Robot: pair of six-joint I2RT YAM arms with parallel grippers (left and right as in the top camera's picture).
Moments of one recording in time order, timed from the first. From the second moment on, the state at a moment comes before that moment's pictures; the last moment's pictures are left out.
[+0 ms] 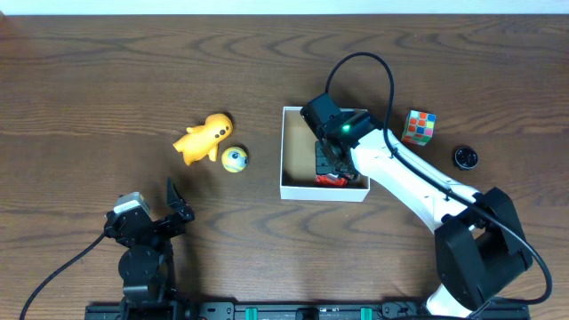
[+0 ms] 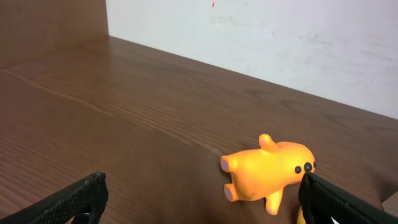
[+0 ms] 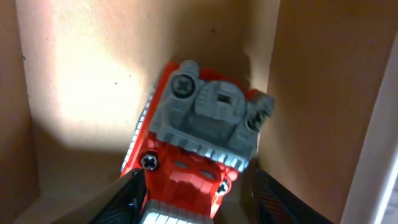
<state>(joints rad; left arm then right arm) 0.02 0.01 0.10 -0.27 -0.24 -0.22 0.61 1.81 1.31 -0.92 0.18 0.60</state>
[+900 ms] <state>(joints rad) 0.02 0.01 0.10 -0.27 -0.24 -0.22 0.61 1.76 1.31 -1.01 0.17 0.60</state>
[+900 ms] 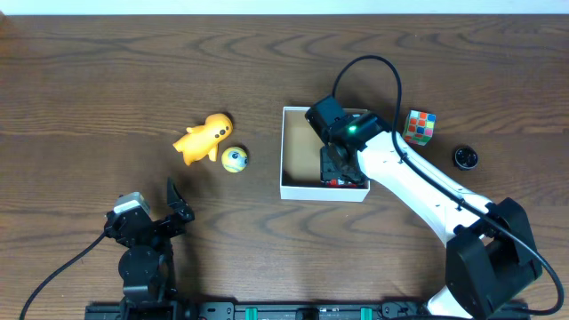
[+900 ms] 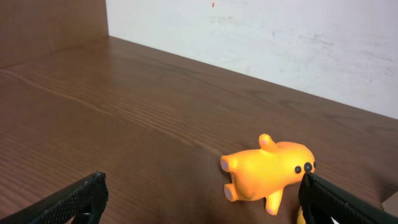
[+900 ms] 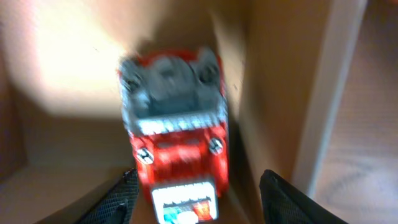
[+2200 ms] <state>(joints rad) 0.02 0.01 0.10 -0.27 -0.24 -0.22 0.61 1.82 1.31 -0.69 -0.07 0.20</state>
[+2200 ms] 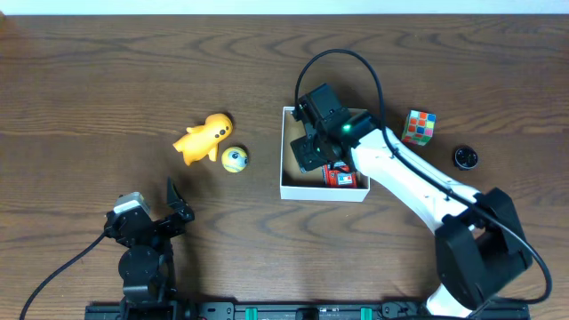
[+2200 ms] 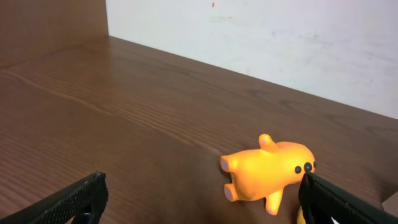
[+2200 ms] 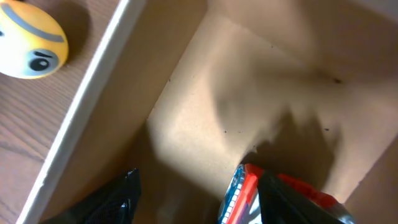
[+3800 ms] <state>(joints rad) 0.02 0.01 0.10 -0.27 -0.24 -0.22 0.61 1.86 1.31 -0.83 -0.03 0.20</state>
